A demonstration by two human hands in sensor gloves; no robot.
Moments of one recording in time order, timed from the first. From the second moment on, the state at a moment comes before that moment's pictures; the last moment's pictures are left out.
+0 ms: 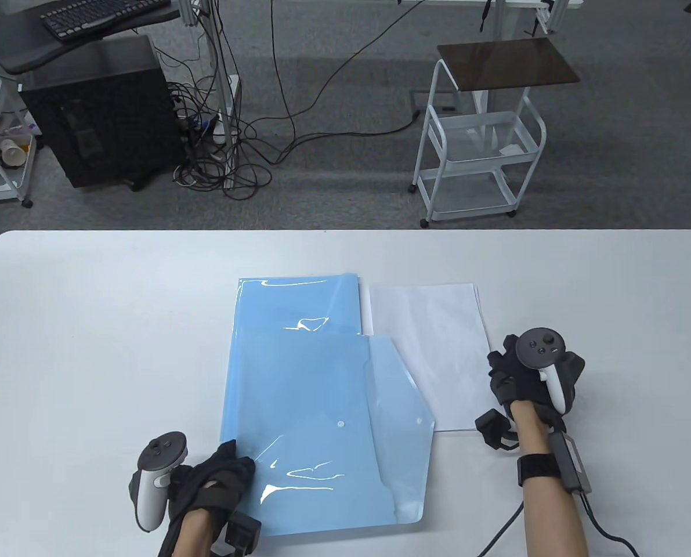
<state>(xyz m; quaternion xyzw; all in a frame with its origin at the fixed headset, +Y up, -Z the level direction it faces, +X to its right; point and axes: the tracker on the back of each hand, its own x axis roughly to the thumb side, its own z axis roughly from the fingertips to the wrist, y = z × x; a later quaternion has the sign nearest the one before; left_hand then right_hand) -0.238 -0.791 -0.219 -0.27 0.18 0.63 0.71 0.277 -0.757 -0.382 -0.17 0.02 0.93 0.31</state>
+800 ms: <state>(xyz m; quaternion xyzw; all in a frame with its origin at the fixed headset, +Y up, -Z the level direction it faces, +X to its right) -0.239 -0.791 -0.219 -0.26 0.15 0.65 0.70 0.209 -0.759 -0.316 -0.02 0.15 0.86 0.48</state>
